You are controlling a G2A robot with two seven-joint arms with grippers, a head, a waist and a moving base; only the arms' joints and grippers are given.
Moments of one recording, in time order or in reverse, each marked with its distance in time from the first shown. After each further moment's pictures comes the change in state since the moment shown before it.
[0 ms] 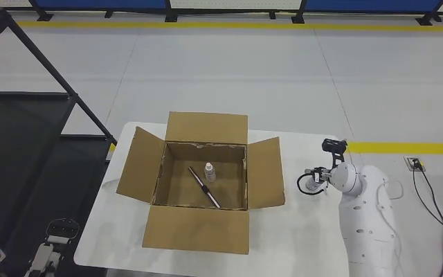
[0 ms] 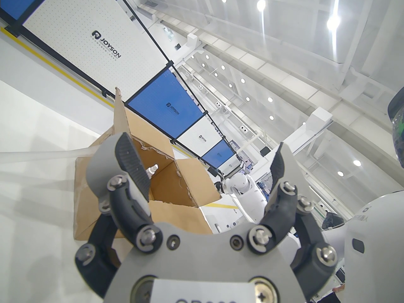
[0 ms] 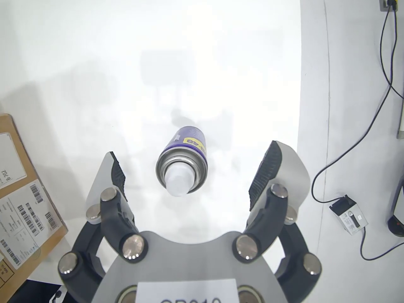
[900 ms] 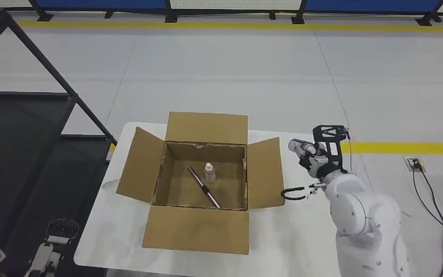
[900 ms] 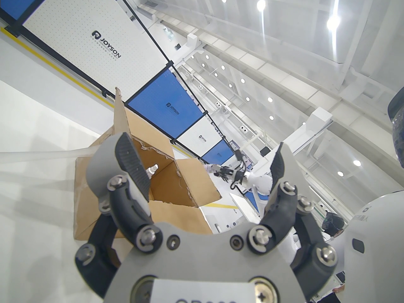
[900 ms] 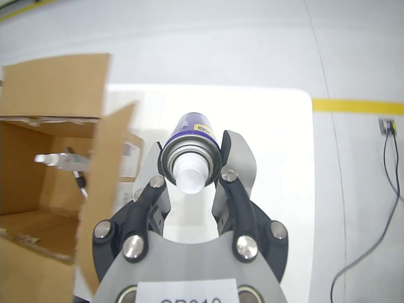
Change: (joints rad) left arm 0.000 0.000 0.000 0.000 0.000 0.000 0.000; right arm -0.361 -0.005 -0.223 -0.800 0.170 -0.029 -0.289
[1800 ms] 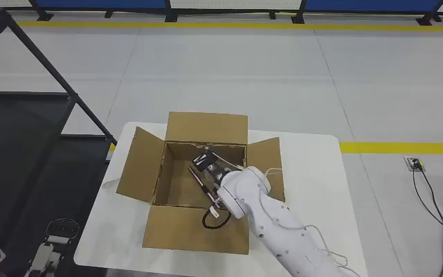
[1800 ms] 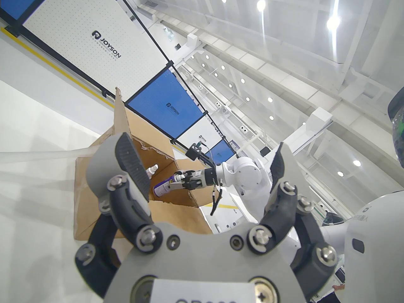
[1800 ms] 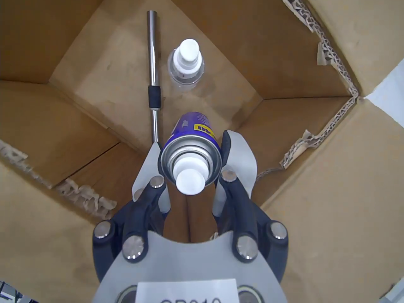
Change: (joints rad) left arm 0.000 0.000 0.000 0.000 0.000 0.000 0.000; right arm 0.523 -0.123 -0.674 0.726 -0.020 0.039 0.384
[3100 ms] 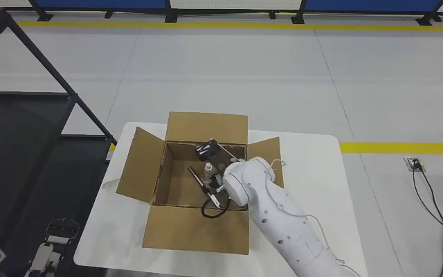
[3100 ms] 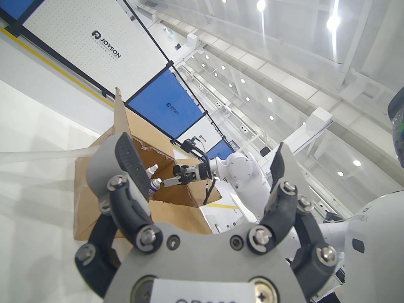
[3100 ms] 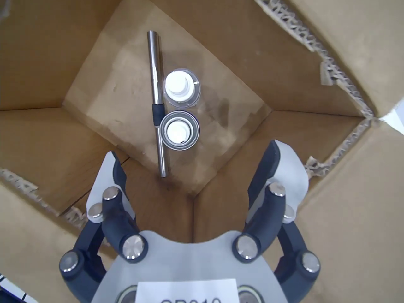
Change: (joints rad) left arm 0.000 0.000 0.000 0.000 0.000 0.000 0.000; right arm -0.045 -0.011 0.139 -0.046 0.049 -0.042 -0.074
